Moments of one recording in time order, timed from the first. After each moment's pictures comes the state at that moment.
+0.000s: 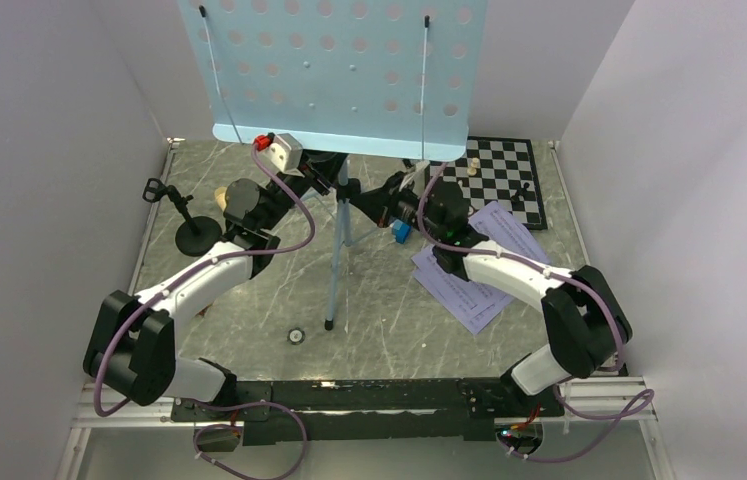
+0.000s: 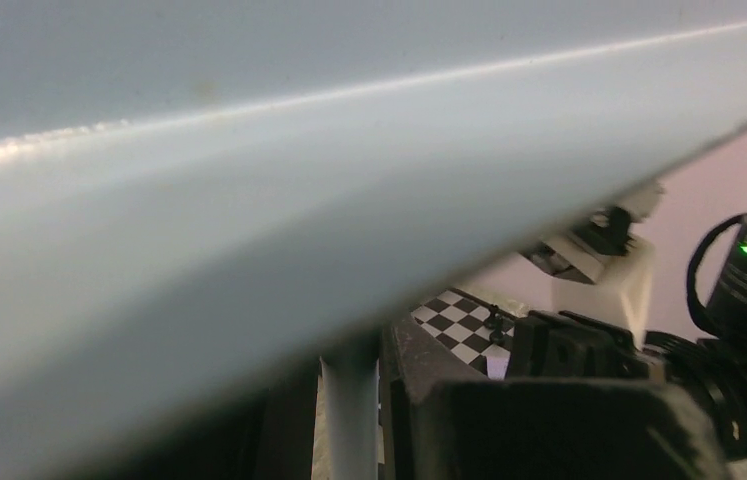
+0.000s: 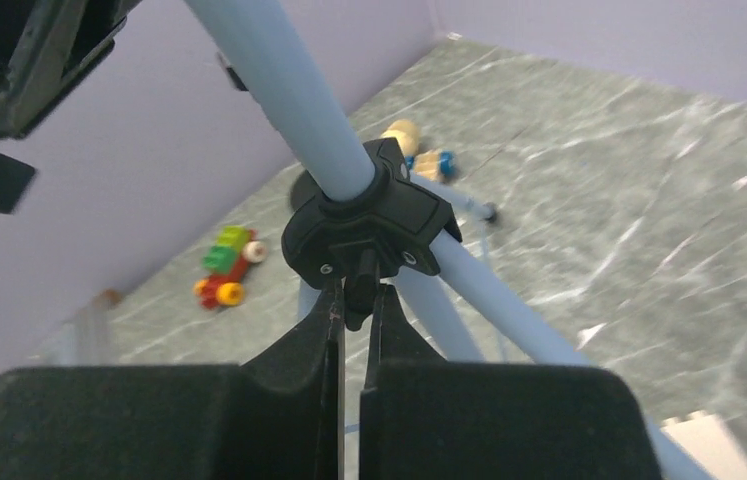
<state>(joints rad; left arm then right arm) -0.48 1.38 0.90 0.95 0.33 -0.15 0.60 1.52 0.91 0.63 -0.39 0.47</state>
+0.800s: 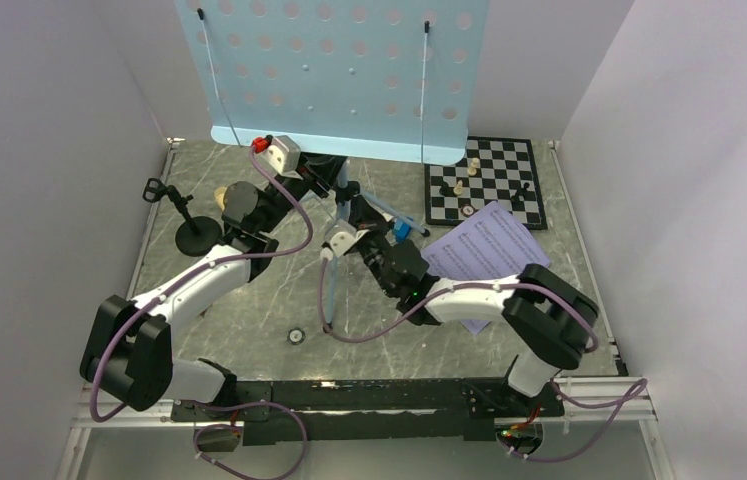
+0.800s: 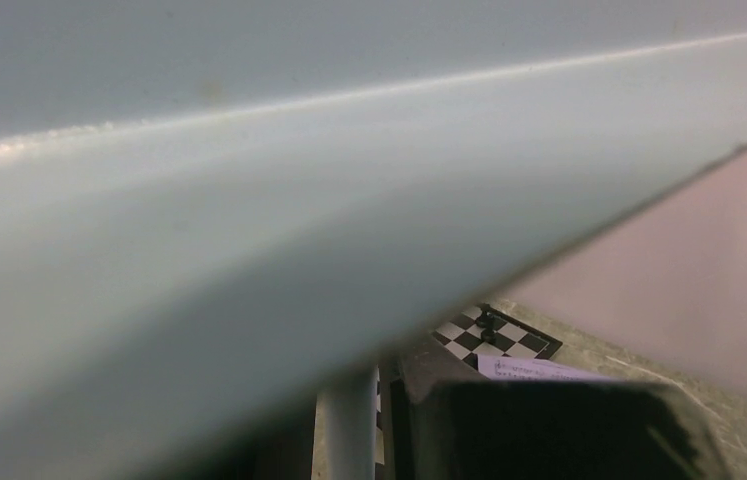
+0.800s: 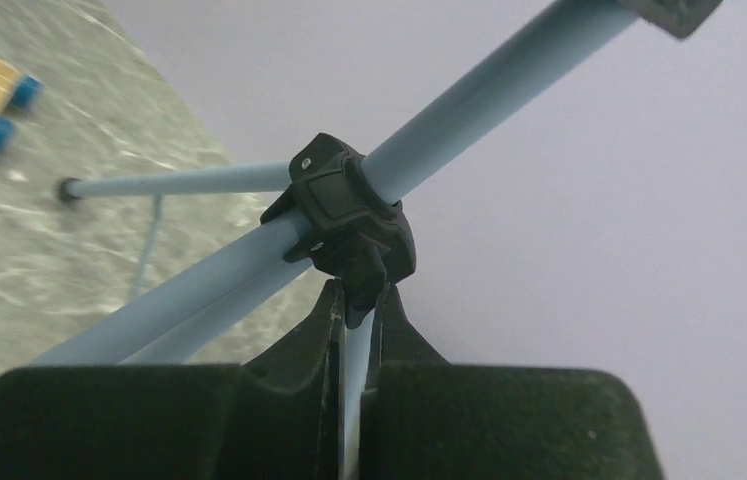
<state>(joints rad) -0.48 1.35 0.89 0.93 0.32 -0.16 0.97 1.60 0.77 1.03 0.38 -0.86</state>
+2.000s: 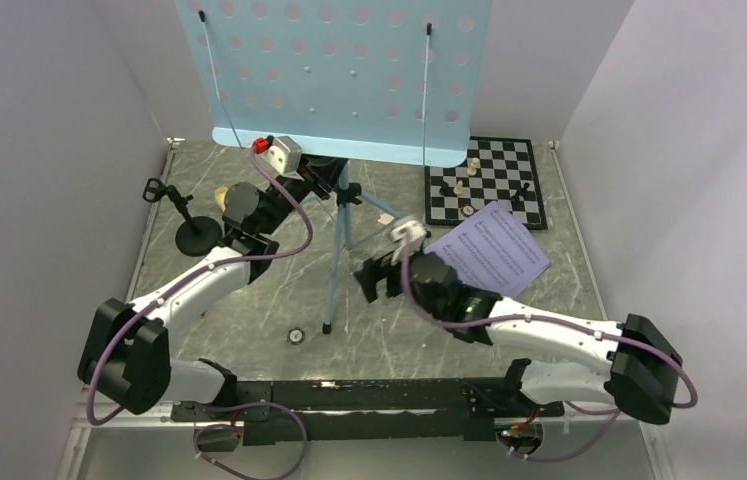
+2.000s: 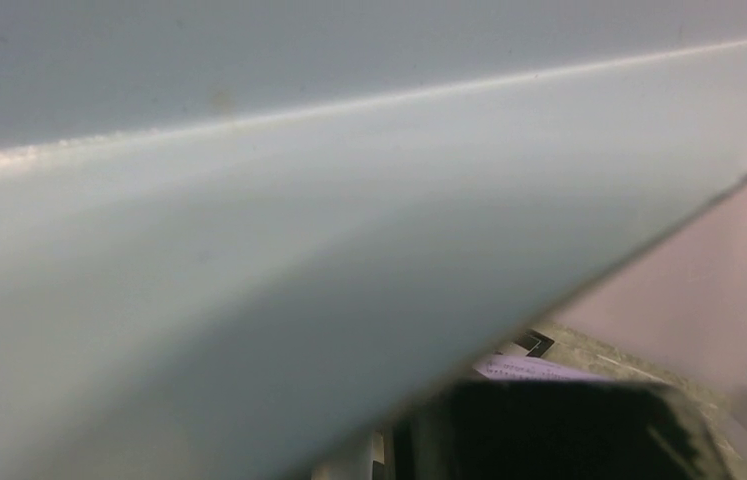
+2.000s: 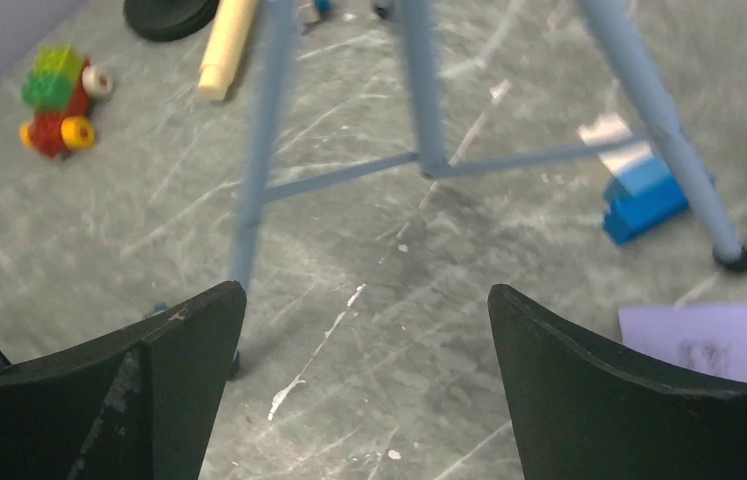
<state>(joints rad) -0.49 1.34 0.88 0.91 0.30 -0.17 1.09 1.18 0.68 0.22 0.41 0.16</state>
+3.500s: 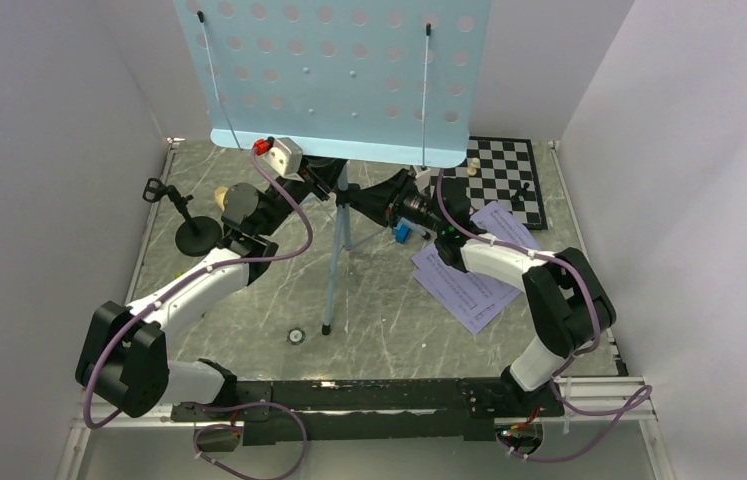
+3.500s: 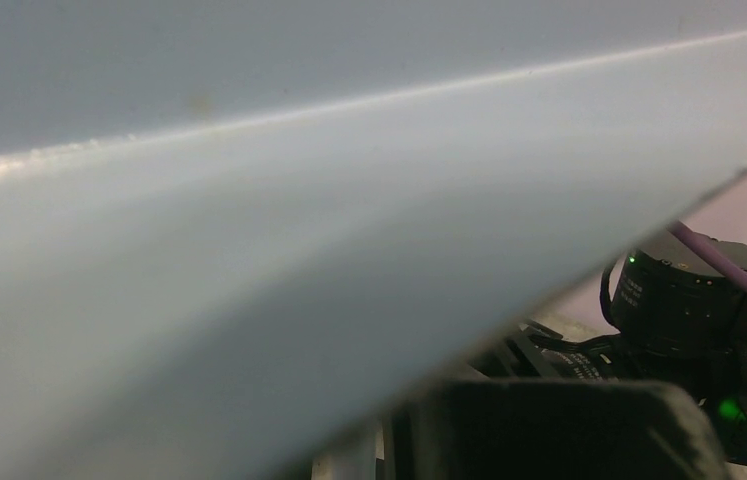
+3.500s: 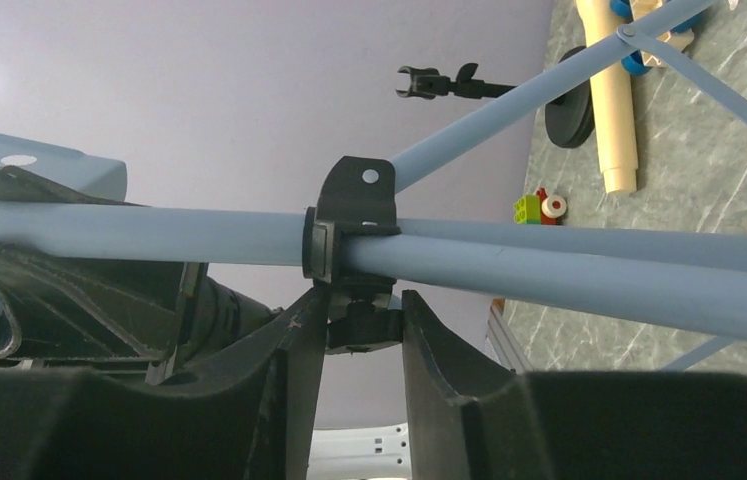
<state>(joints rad) -0.50 1.32 0.88 0.89 0.29 -0.14 0.52 1.62 0.90 0.76 -0.54 1.52</state>
